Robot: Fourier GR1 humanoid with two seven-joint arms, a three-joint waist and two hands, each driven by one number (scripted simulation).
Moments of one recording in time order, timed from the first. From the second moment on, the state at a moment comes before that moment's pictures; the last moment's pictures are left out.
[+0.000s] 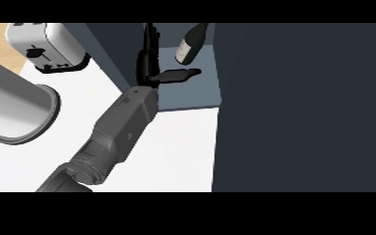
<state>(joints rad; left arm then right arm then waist) -1.02 0.00 -0.09 -0.20 0.58 0.28 -0.86 -0.13 -0.03 0.10 -2.42 -0.18 0.14 0.63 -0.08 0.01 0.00</state>
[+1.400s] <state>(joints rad) -0.36 0.03 -0.75 -1.24 0.68 0.77 -0.71 -0.08 -0.06 0.05 -2.45 -0.16 0.13 0.61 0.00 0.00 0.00</state>
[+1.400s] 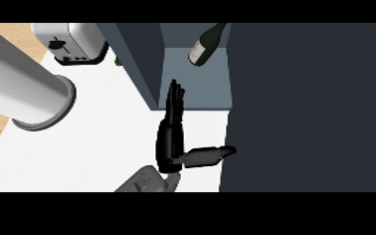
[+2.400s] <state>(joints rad) 0.03 0.31 -0.87 -1.86 0.50 0.83 -0.58 -0.04 -0.08 0.07 -2.43 -0.17 0.21 0.63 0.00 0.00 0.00</state>
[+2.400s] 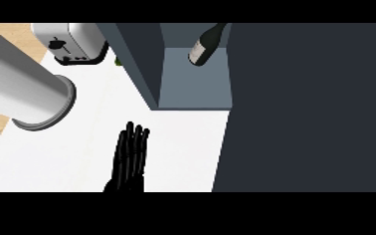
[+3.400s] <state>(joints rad) 0.28 0.62 -0.62 -2.10 0.64 0.57 -0.64 0.10 0.00 0.37 -2.43 -0.22 0.26 0.74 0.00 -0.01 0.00</state>
